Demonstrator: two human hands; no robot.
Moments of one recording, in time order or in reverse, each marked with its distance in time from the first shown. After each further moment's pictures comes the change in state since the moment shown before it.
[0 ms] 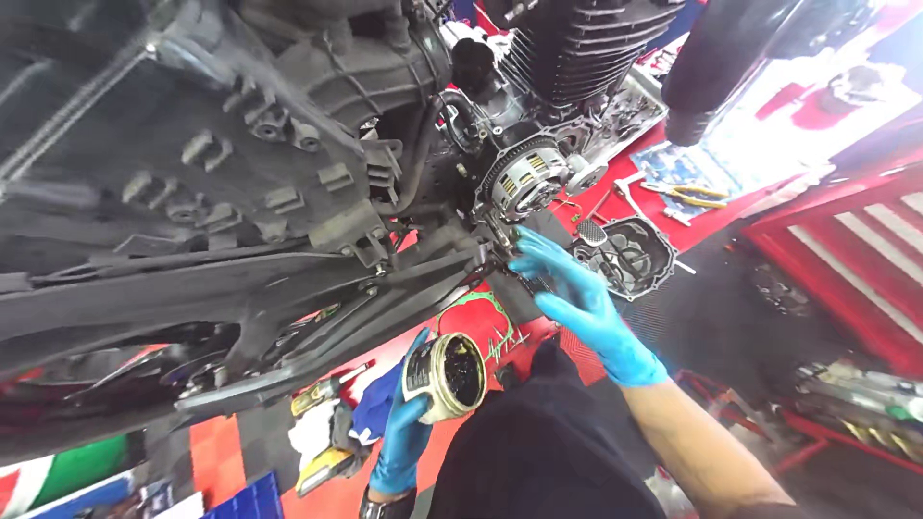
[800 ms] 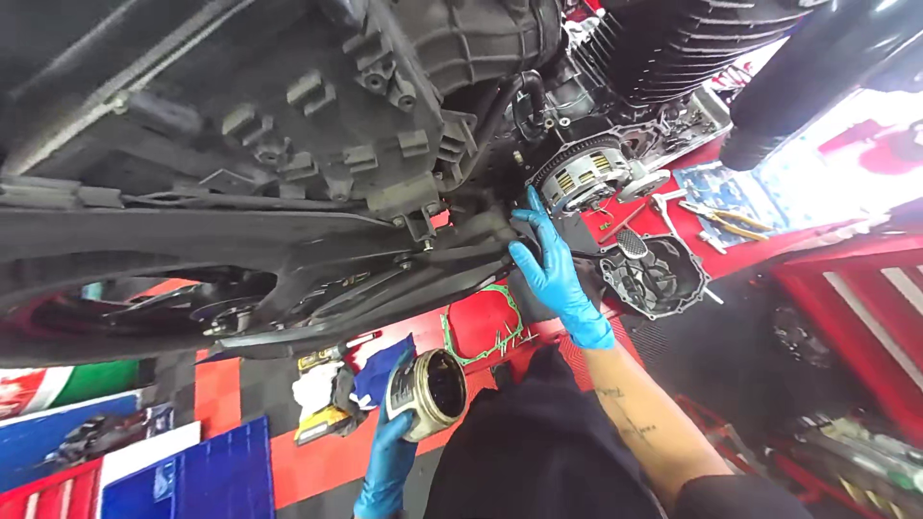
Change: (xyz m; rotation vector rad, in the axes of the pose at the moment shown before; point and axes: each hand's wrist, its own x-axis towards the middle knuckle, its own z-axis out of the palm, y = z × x) left_hand -0.065 -0.017 -0.040 -0.055 0.363 0.068; right_hand 0.046 0.071 0.049 -0.373 0.072 0.047
